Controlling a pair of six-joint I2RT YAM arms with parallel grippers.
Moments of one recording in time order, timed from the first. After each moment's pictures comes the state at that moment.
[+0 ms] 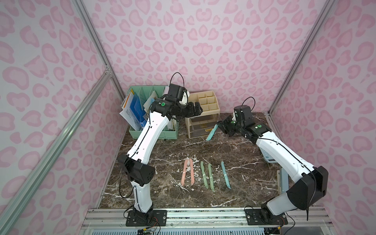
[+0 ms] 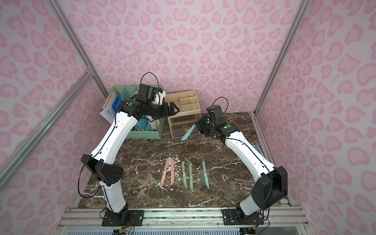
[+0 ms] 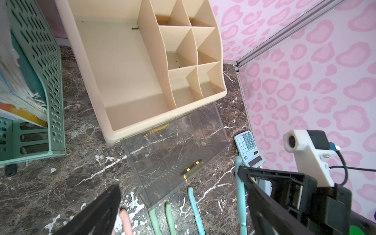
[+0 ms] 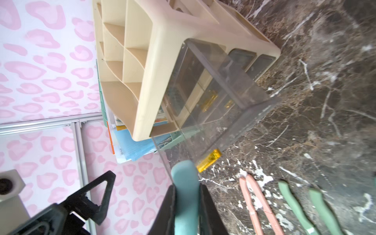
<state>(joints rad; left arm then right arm) -0.42 1.92 2.28 -1.08 0.27 -0.52 0.50 1.55 1.48 -0.50 -0.21 1.30</state>
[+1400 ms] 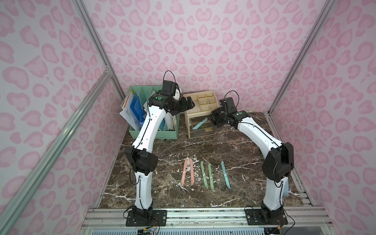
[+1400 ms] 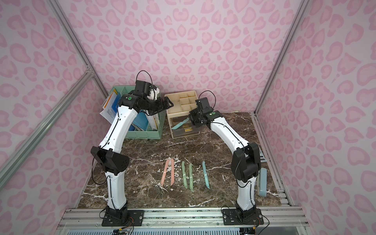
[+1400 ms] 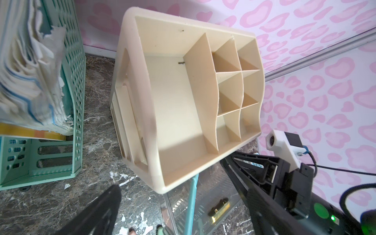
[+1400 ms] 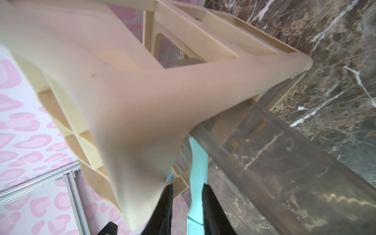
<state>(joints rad) -0.29 2.10 2.46 -1.11 0.33 -0.53 0.50 1.95 1.84 -0.56 -0.16 1.45</state>
